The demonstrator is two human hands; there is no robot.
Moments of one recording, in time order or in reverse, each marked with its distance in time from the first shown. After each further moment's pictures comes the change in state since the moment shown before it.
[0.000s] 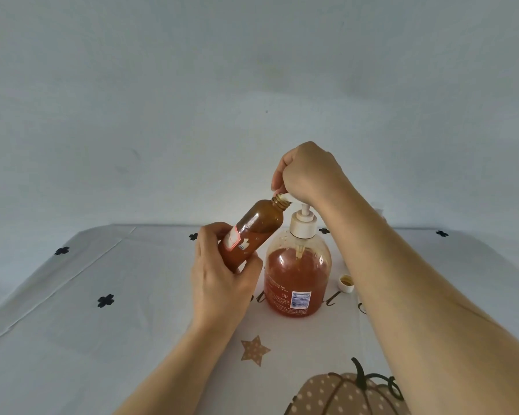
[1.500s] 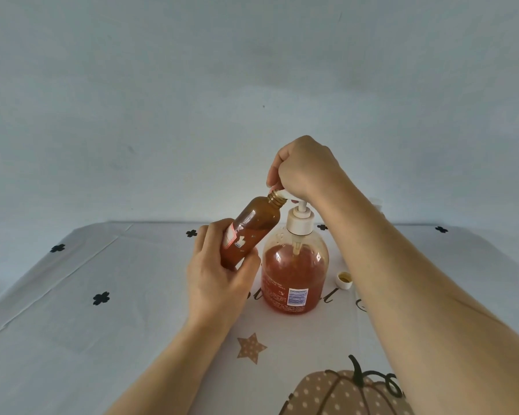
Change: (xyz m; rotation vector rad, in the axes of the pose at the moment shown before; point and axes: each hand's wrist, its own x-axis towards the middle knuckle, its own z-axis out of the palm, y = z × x) left_hand 0.001 0.006 -0.003 -0.025 -0.035 0.100; right_hand 0.000 -0.001 -0.002 0.010 -0.029 -0.012
